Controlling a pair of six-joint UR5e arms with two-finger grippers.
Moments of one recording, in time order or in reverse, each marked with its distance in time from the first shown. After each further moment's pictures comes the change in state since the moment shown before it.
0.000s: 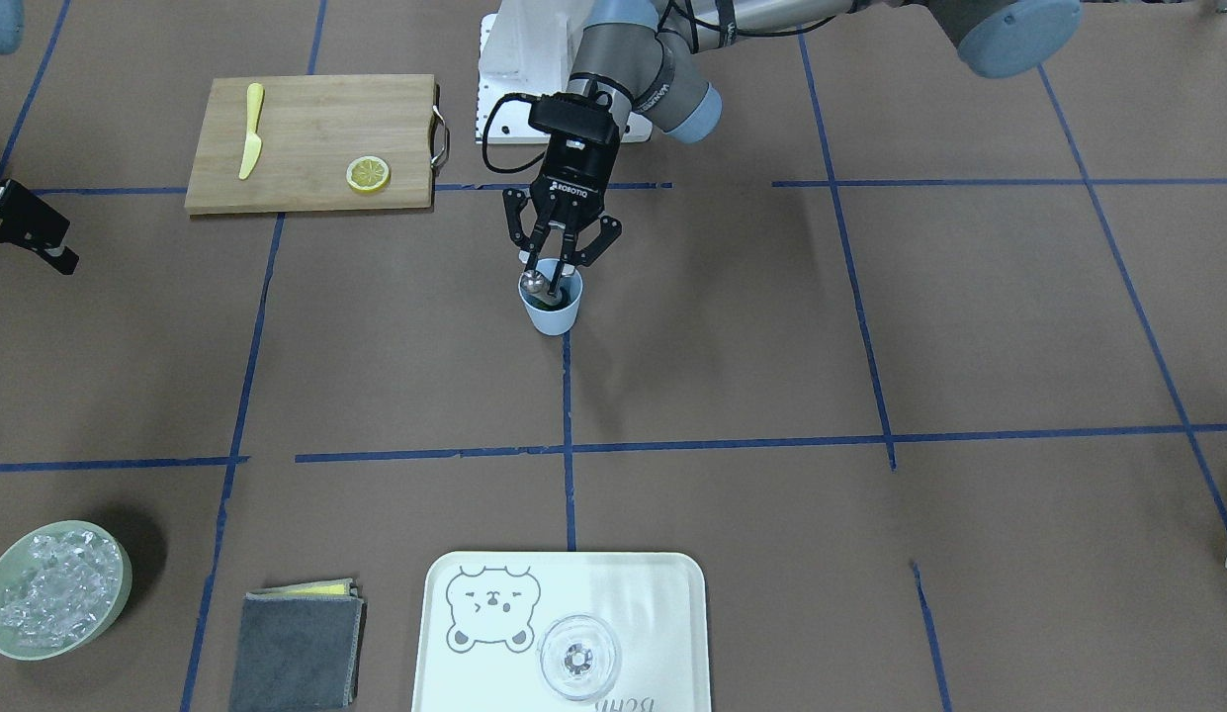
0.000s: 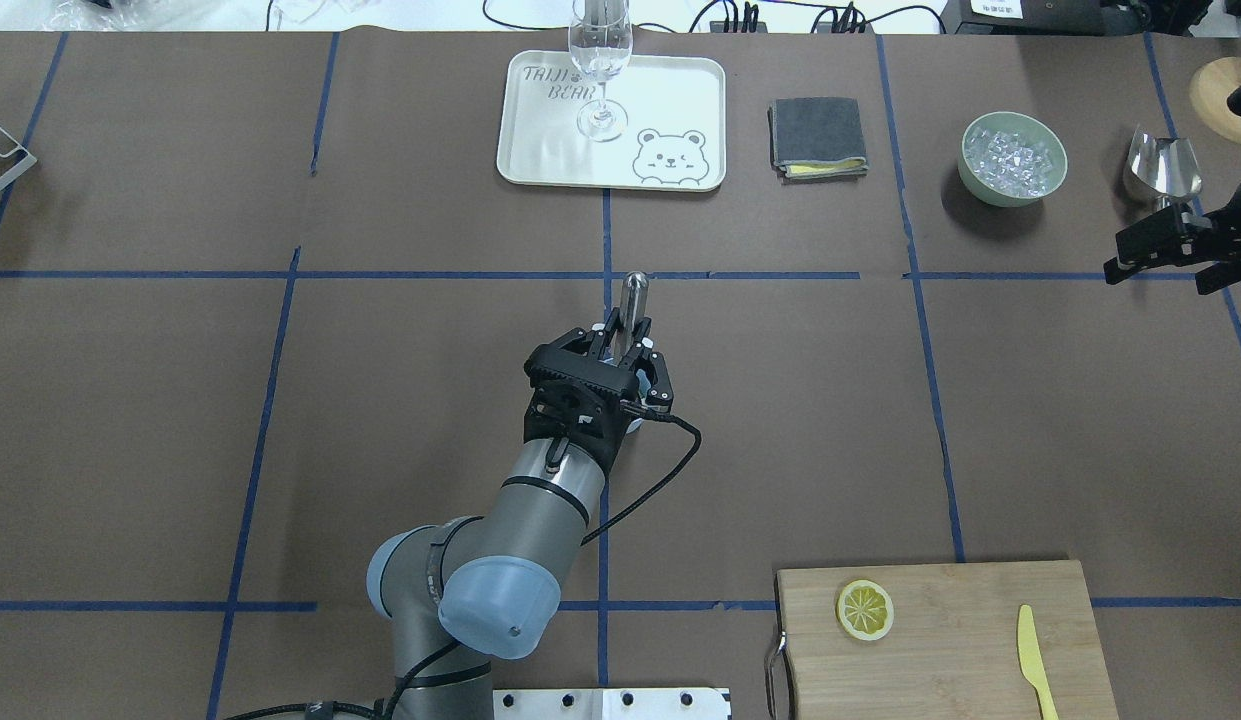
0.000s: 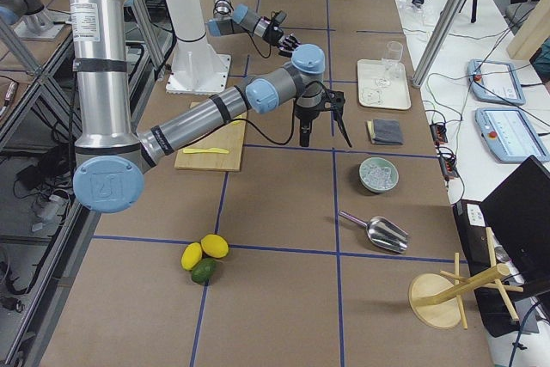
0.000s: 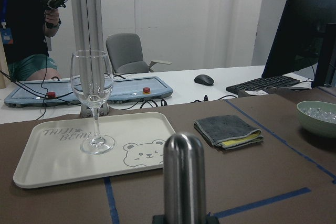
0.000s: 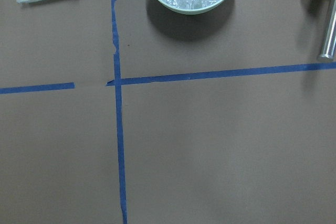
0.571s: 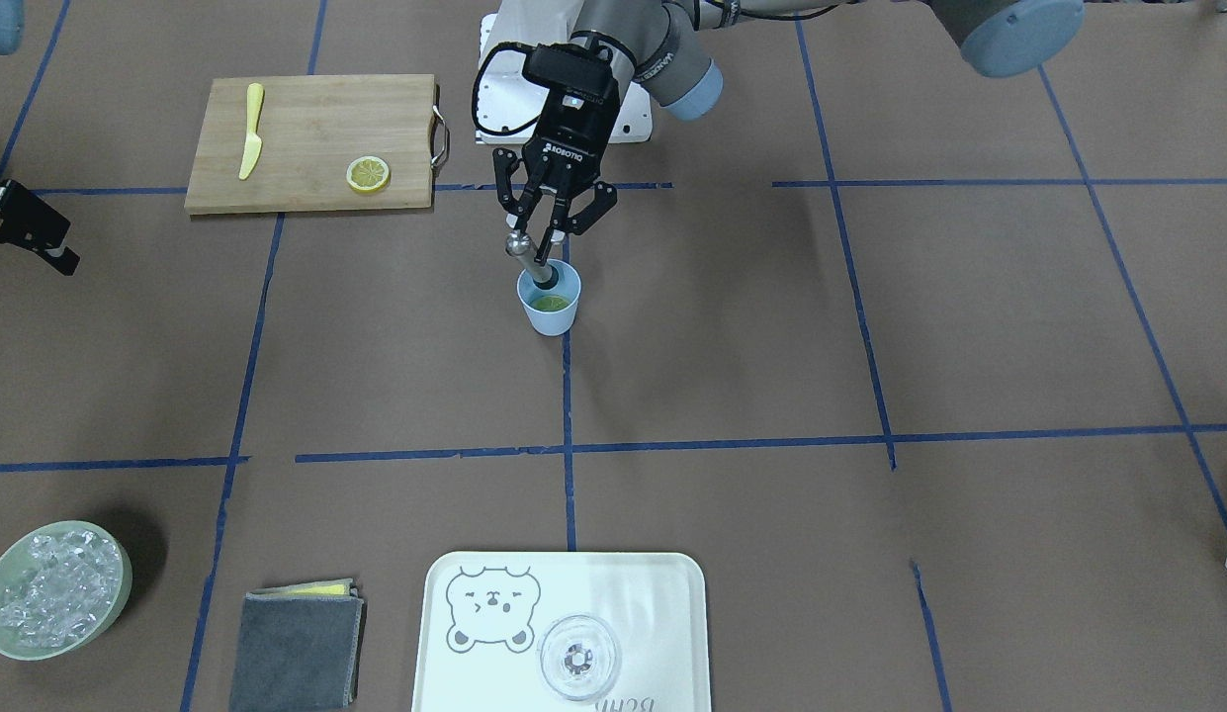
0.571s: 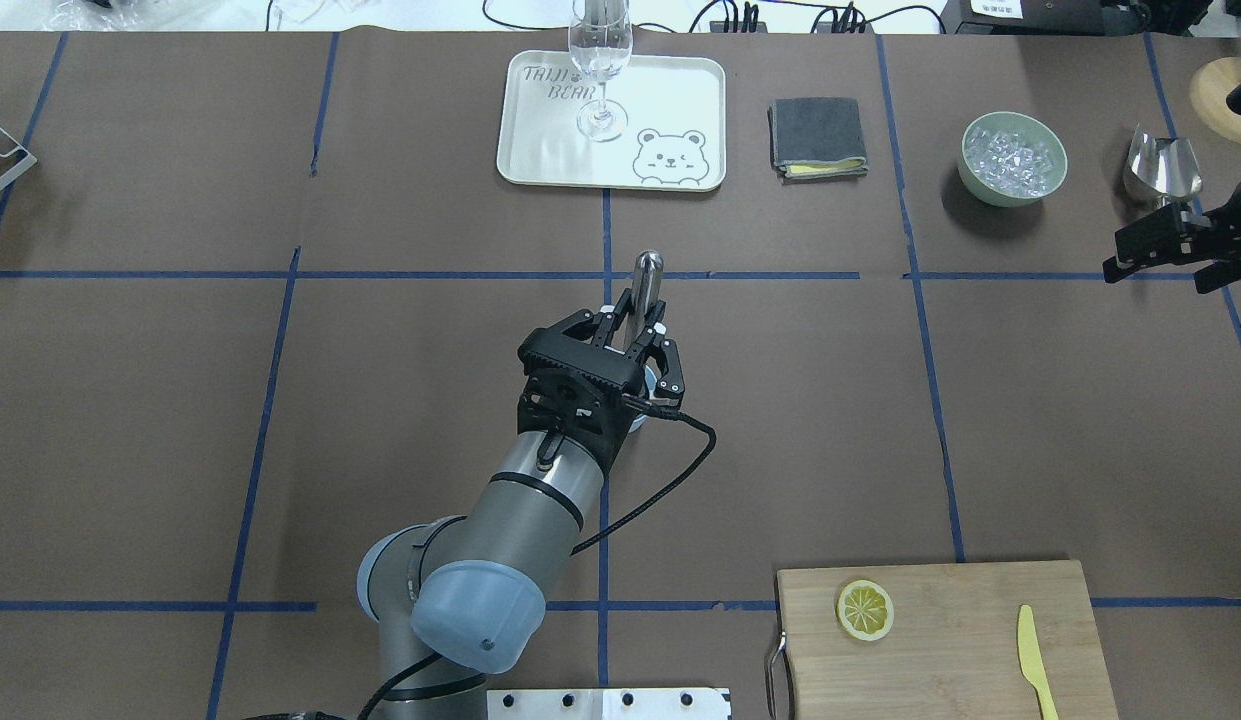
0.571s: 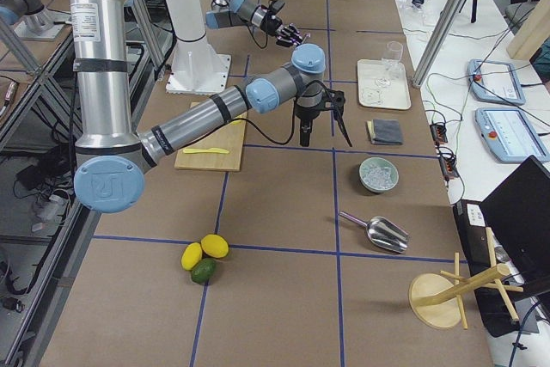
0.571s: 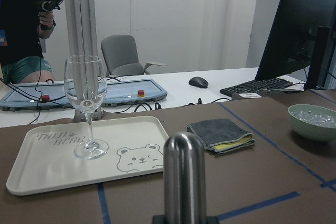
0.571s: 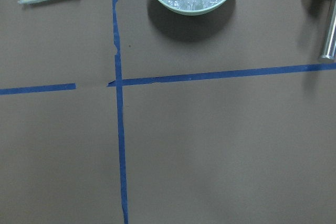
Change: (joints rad) left arm -0.001 0.012 -0.139 -0.001 -0.010 0.111; right arm 0.000 0.002 0.000 0.000 0.000 0.002
